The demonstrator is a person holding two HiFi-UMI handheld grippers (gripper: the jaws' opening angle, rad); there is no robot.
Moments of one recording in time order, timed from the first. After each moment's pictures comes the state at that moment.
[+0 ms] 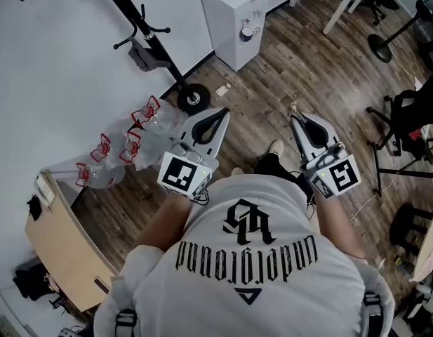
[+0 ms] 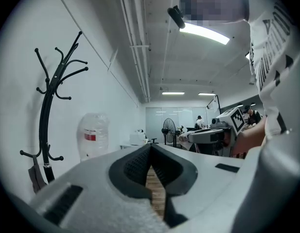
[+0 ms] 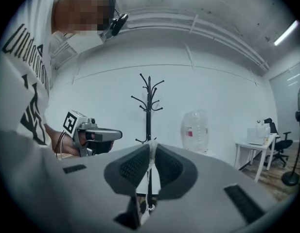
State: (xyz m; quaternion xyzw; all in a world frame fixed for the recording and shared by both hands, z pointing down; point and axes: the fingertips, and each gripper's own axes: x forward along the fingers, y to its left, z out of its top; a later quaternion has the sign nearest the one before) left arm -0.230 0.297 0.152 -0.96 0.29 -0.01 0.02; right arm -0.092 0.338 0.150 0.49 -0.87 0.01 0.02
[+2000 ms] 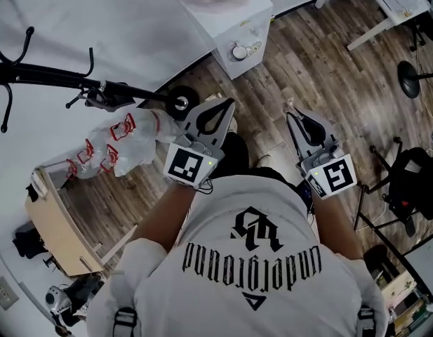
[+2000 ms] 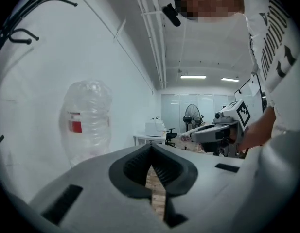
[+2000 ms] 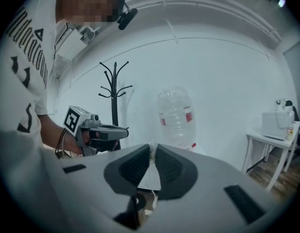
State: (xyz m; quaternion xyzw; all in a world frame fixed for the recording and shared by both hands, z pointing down) left arm 0.019 -0.056 0.229 -0.92 0.38 -0.08 -0.05; right arm 0.138 -0.031 0.231 0.40 -0.91 0.06 0.05
